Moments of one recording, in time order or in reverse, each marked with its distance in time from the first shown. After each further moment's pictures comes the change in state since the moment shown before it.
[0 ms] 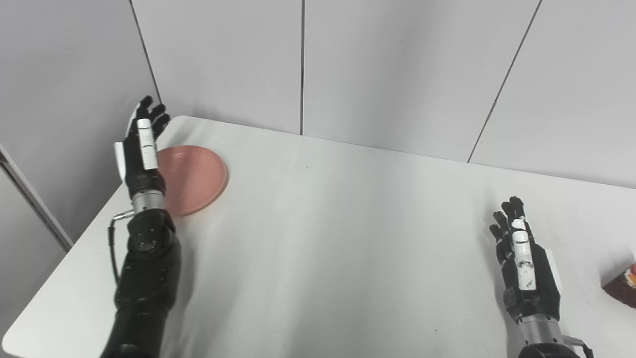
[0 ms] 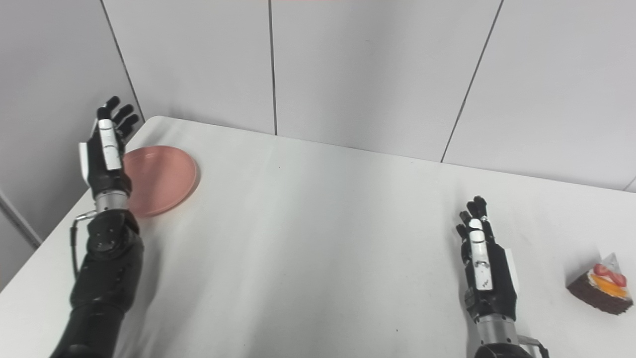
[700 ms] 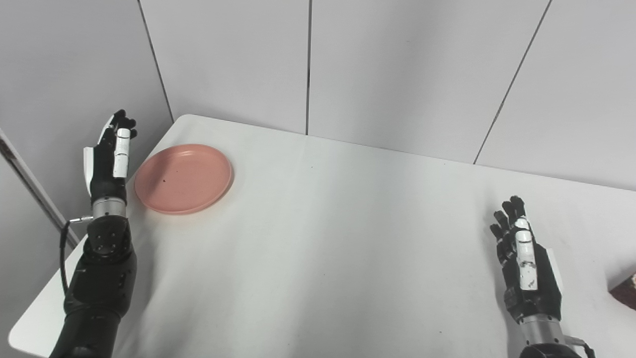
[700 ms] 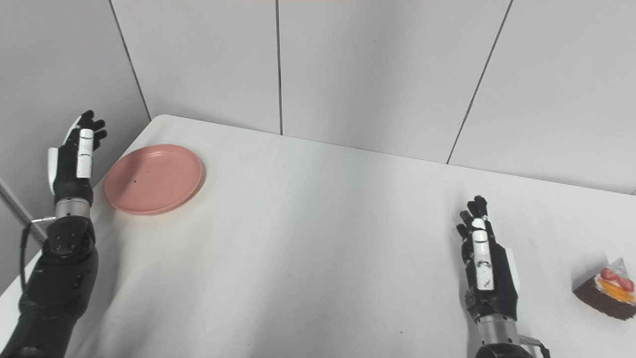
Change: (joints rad) left arm 0.051 0.120 -0.044 0.083 0.029 0.062 -0.056; right arm 0.001 0.000 0.004 -0.016 0.000 0.011 0.000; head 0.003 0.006
